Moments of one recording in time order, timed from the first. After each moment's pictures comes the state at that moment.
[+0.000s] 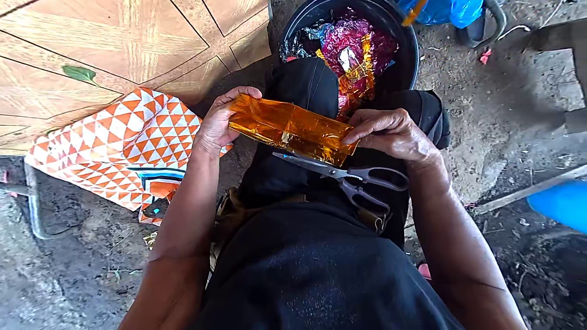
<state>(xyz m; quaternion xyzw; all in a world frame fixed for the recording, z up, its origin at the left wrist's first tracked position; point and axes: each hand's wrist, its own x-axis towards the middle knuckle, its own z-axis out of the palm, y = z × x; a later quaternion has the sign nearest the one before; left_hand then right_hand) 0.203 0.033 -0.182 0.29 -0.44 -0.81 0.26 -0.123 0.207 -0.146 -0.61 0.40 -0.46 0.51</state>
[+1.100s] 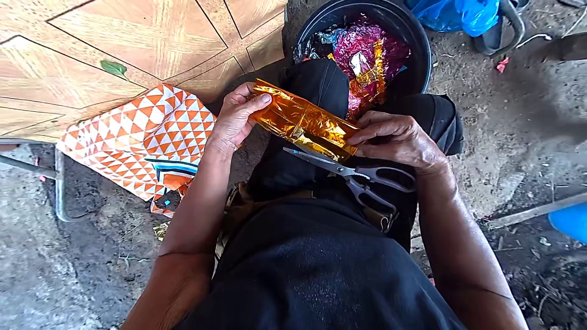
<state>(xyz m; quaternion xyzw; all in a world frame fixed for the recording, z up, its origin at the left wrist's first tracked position) 0.194 0.049 -0.155 0.39 -0.42 -0.75 0.32 -0.111 0.218 -0.134 -0.64 0.44 -0.44 0.45</state>
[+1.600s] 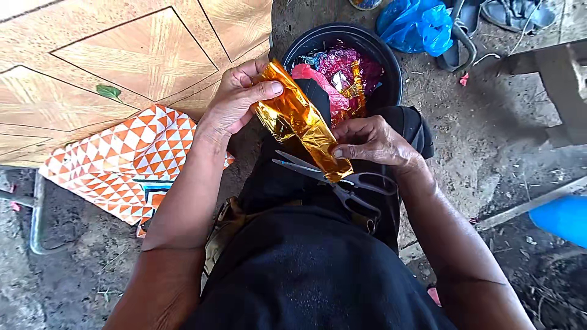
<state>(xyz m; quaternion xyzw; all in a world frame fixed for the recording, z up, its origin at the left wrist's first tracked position) 0.150 0.024 -0.089 0.22 -0.56 -0.74 0.30 -0.097 0.203 -0.108 -0.58 0.45 -0.43 0.53</state>
